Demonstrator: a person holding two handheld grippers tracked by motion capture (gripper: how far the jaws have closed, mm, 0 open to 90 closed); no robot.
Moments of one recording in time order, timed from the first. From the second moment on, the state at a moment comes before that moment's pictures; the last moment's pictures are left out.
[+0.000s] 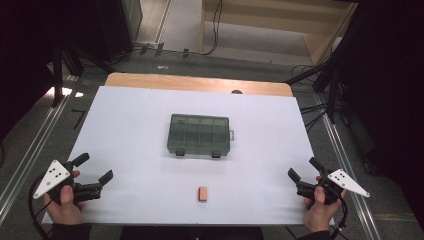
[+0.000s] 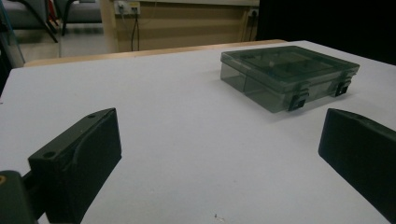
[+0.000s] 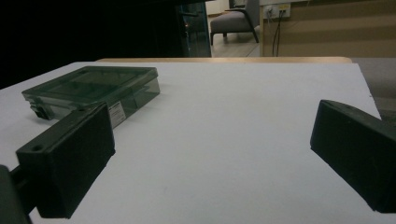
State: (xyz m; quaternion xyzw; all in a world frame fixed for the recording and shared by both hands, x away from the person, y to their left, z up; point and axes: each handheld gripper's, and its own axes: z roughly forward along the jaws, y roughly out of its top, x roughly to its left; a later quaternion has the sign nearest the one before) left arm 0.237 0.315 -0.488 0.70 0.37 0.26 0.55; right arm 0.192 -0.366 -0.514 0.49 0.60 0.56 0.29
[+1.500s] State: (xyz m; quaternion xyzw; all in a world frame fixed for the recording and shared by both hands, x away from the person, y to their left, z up) left arm 0.254 0.253 -0.444 0.73 0.32 0.20 0.57; right arm 0.203 -0.318 -0.464 0.43 0.64 0.58 0.28
